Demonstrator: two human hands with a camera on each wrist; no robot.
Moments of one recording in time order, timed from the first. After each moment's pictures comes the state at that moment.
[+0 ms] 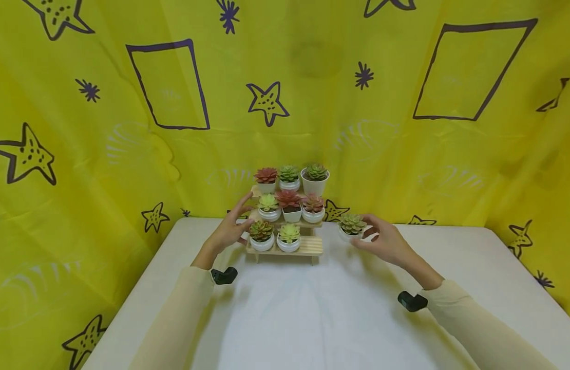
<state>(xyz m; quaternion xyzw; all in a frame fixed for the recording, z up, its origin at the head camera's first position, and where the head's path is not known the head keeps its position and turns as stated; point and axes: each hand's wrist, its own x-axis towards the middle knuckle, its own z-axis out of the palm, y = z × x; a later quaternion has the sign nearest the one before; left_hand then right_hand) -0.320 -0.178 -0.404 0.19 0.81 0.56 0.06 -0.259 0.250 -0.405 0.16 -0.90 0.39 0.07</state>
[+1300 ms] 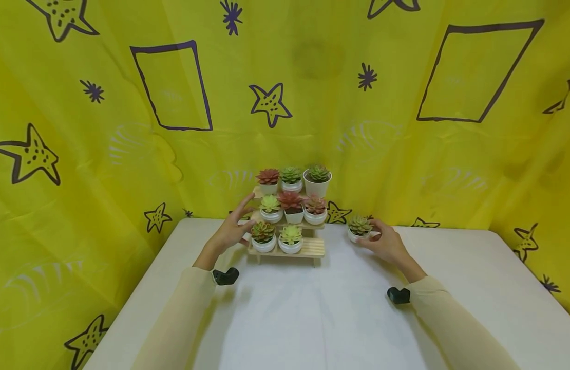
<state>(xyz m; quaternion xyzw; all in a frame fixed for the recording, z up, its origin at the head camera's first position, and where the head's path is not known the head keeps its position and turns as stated) -0.321 -0.179 -0.405 0.17 0.81 0.56 0.07 -0.299 0.262 -0.454 0.05 -0.92 0.40 0.04</state>
